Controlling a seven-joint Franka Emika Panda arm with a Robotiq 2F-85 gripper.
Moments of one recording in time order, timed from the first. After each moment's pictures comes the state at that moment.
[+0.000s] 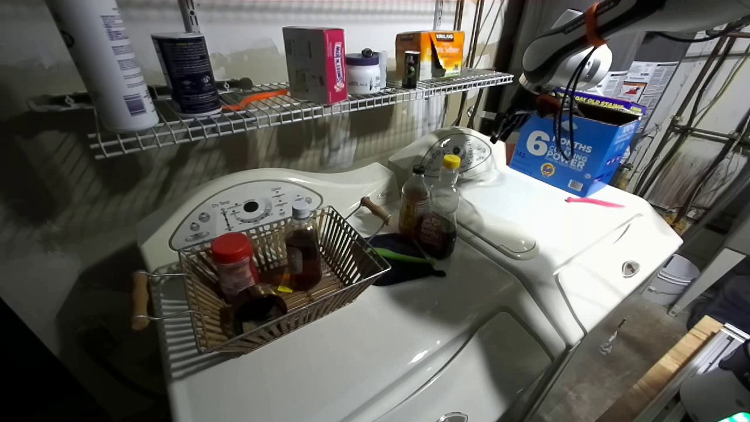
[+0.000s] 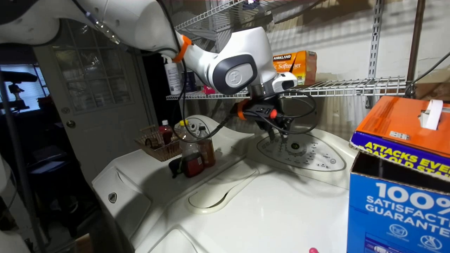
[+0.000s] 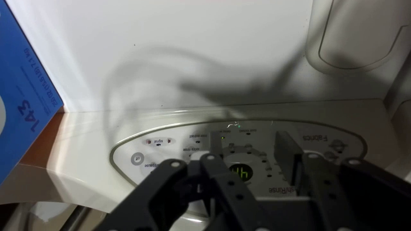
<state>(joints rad) -0.14 0.29 -0.09 -1.88 0.20 2.52 -0.39</state>
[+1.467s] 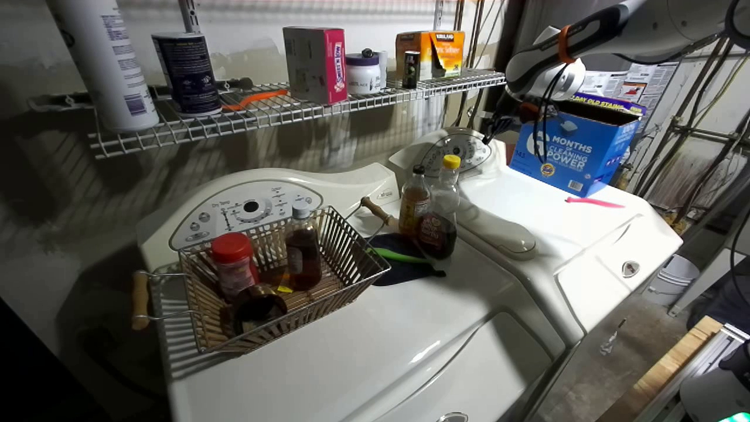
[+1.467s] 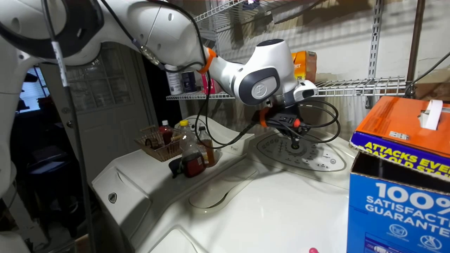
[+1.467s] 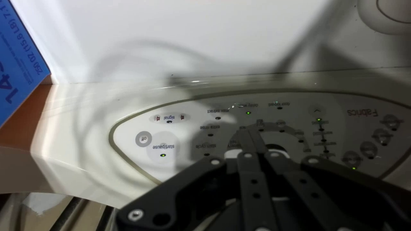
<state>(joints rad) -0.24 0.51 0.00 -1.64 0.20 2.53 -0.40</state>
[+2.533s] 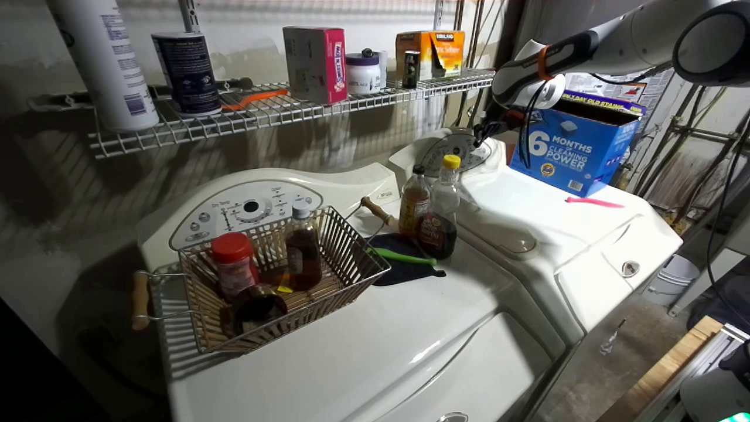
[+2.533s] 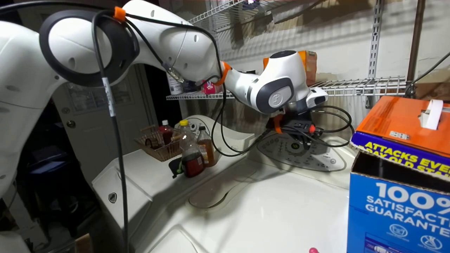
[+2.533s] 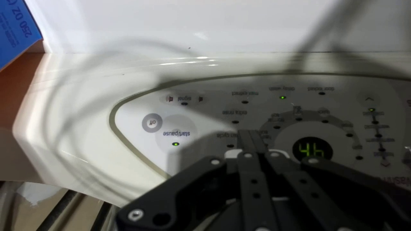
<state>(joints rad) -0.25 0.69 0.00 -1.42 0.15 2.51 -0.40</state>
